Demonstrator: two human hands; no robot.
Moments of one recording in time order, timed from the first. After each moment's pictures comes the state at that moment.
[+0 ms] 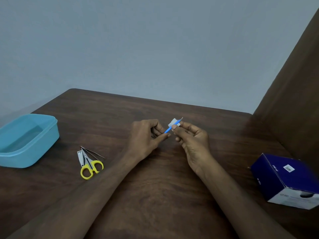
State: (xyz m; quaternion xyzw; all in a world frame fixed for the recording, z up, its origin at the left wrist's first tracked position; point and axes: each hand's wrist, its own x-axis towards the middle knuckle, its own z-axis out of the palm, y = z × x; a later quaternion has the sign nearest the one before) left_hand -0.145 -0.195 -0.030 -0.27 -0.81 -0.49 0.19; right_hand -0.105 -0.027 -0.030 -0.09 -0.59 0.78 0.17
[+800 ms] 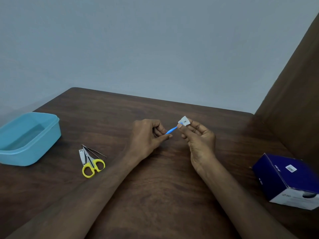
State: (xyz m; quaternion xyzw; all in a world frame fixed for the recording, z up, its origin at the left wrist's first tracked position) left_hand -0.148 -0.194 -0.033 -0.26 -0.81 -0.48 0.19; right_hand -0.103 -0.024 -0.028 -0.11 -0.57 0.78 0.23
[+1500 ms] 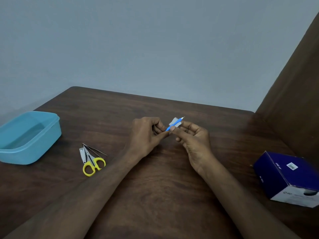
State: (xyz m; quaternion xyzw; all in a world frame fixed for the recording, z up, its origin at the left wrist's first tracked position) left_hand -0.148 -0.196 -0.034 -0.26 -0.81 -0.48 0.20; right_hand -0.098 -0.027 -0.031 -0.07 -0.62 0.76 0.15
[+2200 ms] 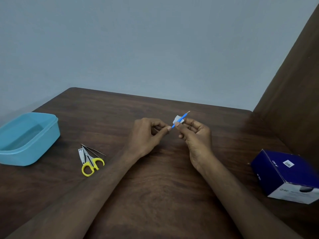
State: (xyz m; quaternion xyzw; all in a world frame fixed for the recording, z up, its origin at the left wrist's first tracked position) left_hand -0.143 -0.194 -0.028 -0.28 -0.82 -0.48 0.16; right_hand -0.105 -0.020 -0.033 -0.09 -0.63 0.74 0.22
